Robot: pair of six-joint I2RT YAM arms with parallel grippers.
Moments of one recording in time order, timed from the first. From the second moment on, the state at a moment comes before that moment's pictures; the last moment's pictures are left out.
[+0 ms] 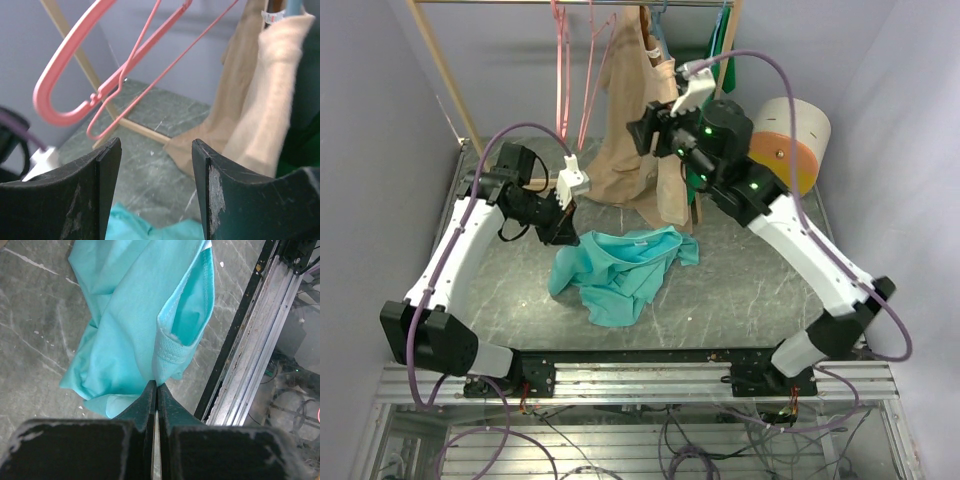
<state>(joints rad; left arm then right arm) -0.23 1.41 1.43 -1.17 0.76 0.64 0.76 1.51 1.79 -0.29 0.16 0.16</state>
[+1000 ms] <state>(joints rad) -0.23 1.34 1.41 -1.12 0.75 0.61 0.76 1.98 2.11 0.04 0.22 0.18</state>
